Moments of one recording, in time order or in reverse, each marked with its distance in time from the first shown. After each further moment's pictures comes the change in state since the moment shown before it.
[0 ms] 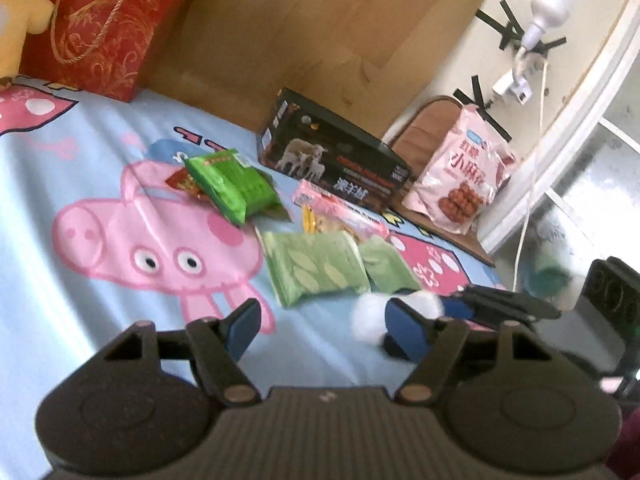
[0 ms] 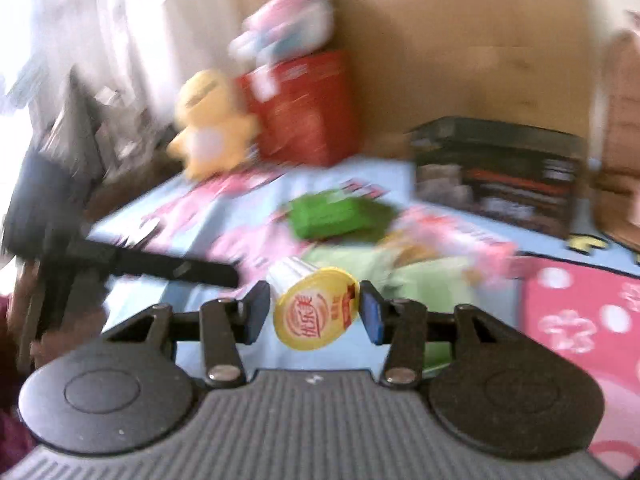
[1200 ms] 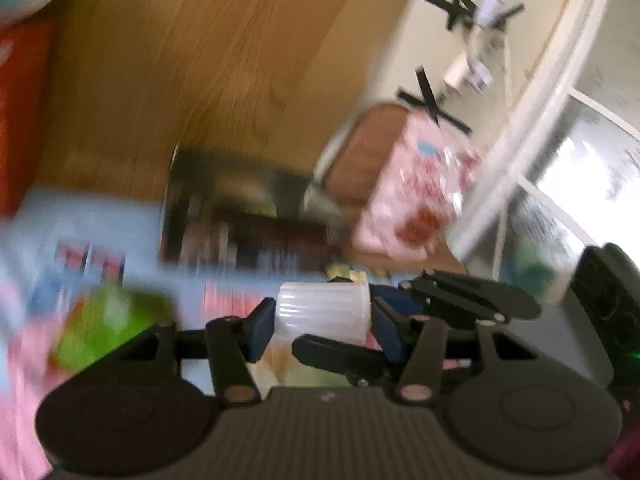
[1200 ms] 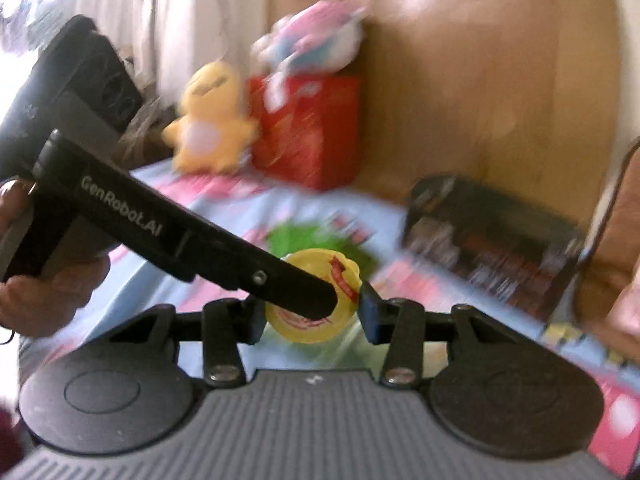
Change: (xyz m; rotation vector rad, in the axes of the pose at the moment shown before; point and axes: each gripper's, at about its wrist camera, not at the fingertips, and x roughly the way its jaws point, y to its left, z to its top) left arm 0.084 -0.070 0.115 0.179 0.017 -0.066; right arm 0.011 -0.040 0.052 -0.120 -0.109 -0.135
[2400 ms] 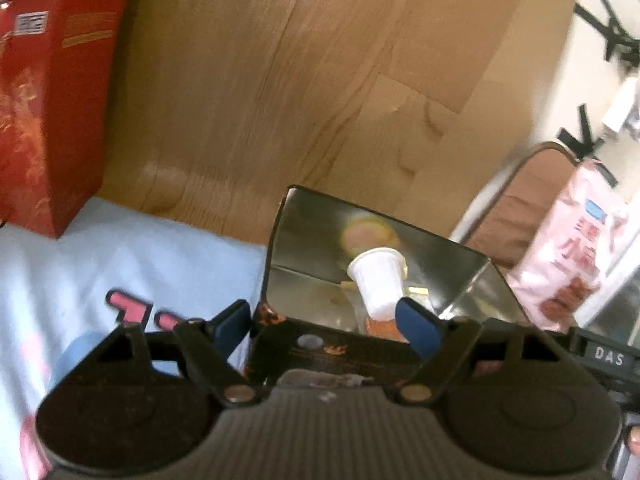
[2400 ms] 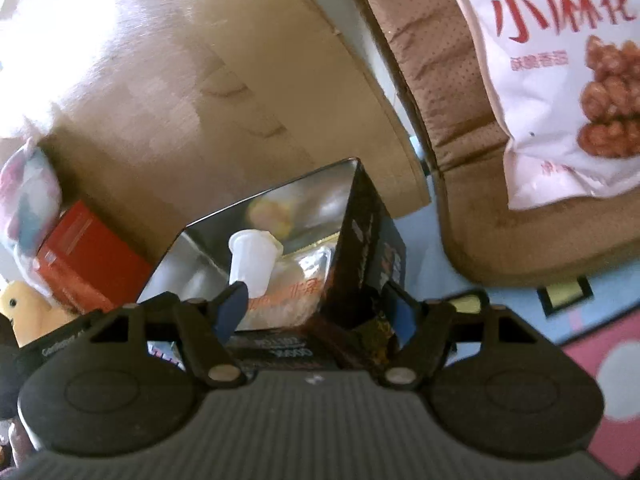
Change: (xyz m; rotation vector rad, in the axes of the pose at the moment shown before) left arm 0.074 0.054 0.016 -0.141 -0.068 0.309; right arm 0.050 -0.158 -0.016 0.799 0.053 -0.235
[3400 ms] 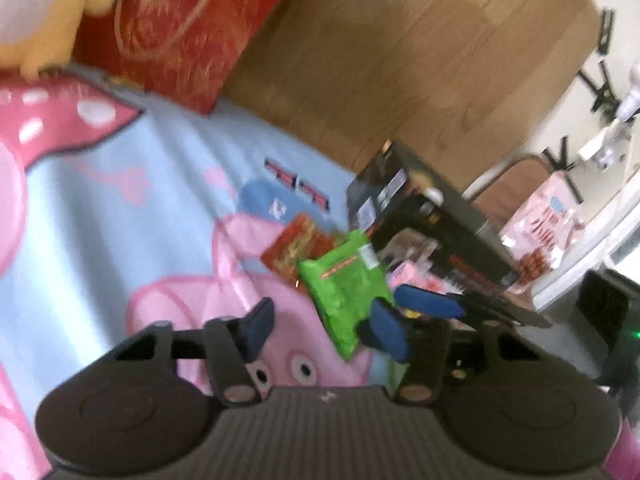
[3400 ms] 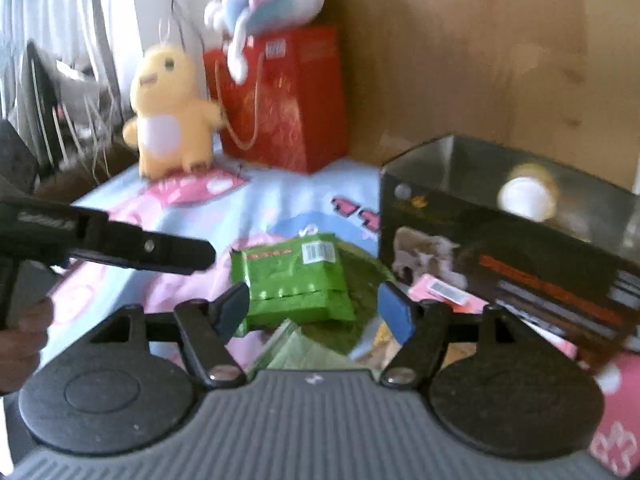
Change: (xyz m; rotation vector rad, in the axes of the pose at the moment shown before) left arm -0.111 0.116 -0.078 -0.213 0.090 -0.101; right arm 0.019 0.151 -0.112 -0.668 0.198 0.218
